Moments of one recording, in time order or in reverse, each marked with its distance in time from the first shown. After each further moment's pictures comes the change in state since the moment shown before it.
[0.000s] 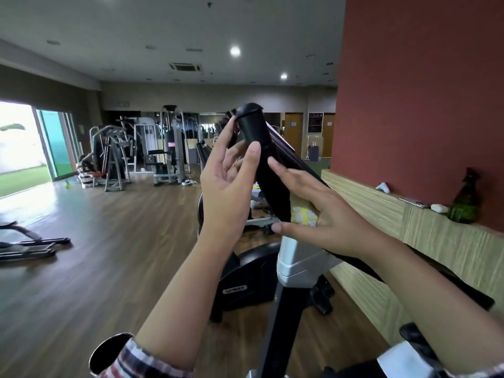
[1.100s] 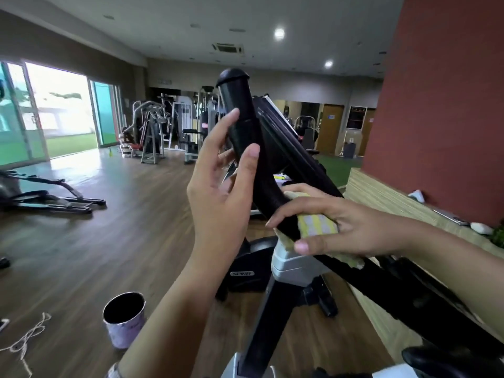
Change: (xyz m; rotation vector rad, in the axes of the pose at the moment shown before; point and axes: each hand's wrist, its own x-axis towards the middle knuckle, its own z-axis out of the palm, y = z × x) left_hand -0.037 -0.026 0.031 0.324 0.216 0.291; right_hand -0.006 0.049 -0.046 0.241 -0.623 -0.072
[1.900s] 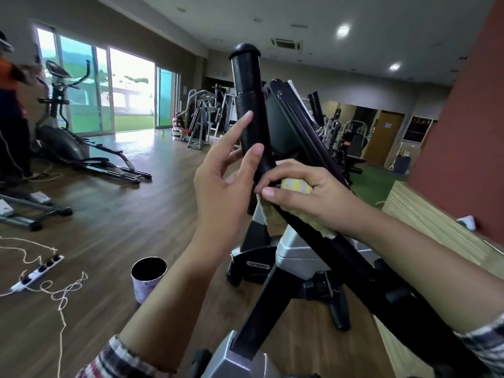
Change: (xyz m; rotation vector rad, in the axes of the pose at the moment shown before) left_hand -0.038 0.000 0.010 0.157 0.097 -0.081; right_hand 0.020 0.007 0.011 0.127 0.218 -0.169
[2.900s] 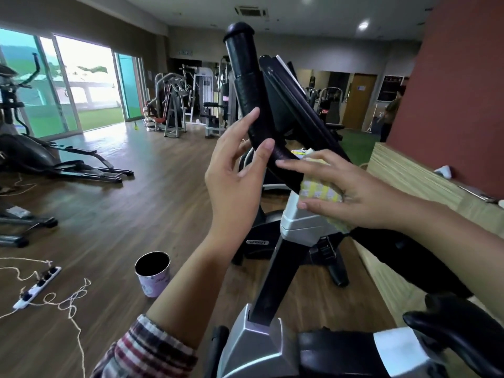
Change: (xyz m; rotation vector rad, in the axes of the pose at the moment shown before) left_hand -0.005 -0.002 -0.012 0.030 -0.082 0.002; right_hand -0.045 -0.009 0.000 -0.413 -0.047 0.162
